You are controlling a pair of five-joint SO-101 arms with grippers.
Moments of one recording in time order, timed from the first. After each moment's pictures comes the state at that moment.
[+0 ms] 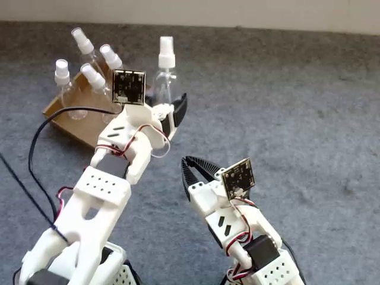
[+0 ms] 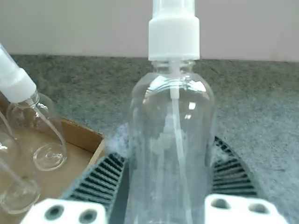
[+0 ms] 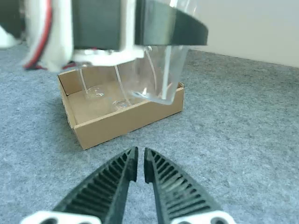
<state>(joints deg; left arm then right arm) 13.2 -34.9 52.4 9.9 17.4 -34.4 -104.3 95.7 29.5 -2.9</state>
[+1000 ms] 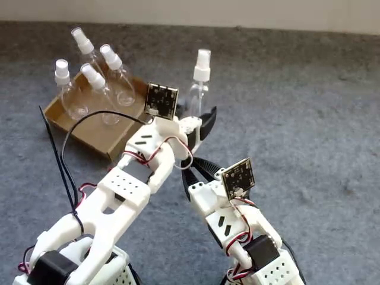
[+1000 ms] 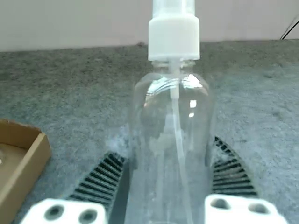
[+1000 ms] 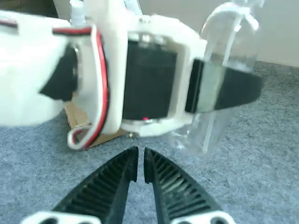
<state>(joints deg) 22.8 -26.6 56.7 -3.6 17.5 -34.4 -104.3 95.7 29.5 -2.9</state>
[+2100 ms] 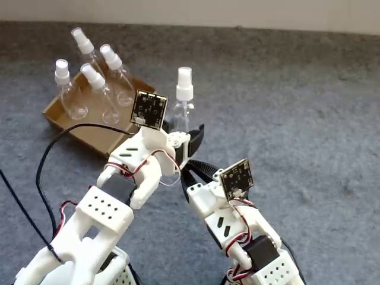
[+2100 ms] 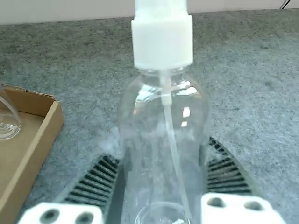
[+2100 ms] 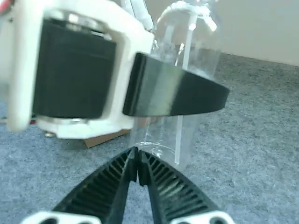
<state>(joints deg) 23.5 -46.2 59.3 21.6 17.5 -34.7 -104.3 95.7 29.5 -2.9</state>
